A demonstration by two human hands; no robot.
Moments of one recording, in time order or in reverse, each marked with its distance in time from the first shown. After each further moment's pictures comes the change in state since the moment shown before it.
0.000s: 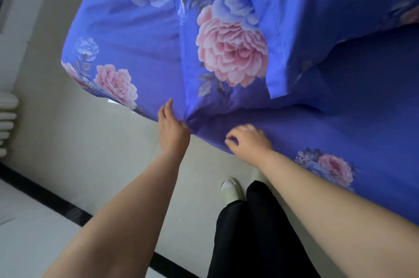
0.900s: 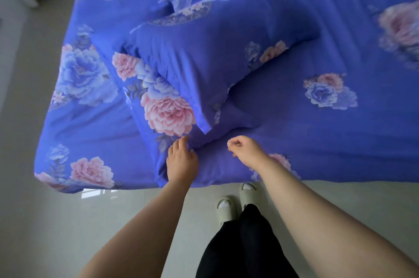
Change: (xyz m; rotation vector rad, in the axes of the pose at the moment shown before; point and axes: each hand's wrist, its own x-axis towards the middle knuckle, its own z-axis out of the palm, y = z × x) left_hand -0.077 0.144 -0.013 0.291 -0.292 0.473; right_hand -0.115 0.031 -0.106 0.906 0.377 0.428
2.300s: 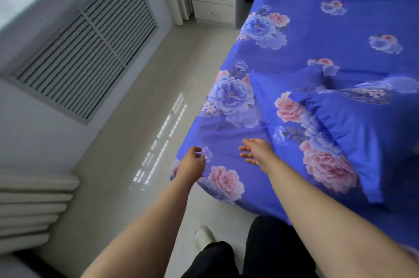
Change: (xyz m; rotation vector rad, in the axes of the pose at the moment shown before) left_hand 0.062 -0.344 -0.366 -0.490 0.035 -0.401; right_hand -0.061 -0.370 0.374 0.133 -0.195 0.068
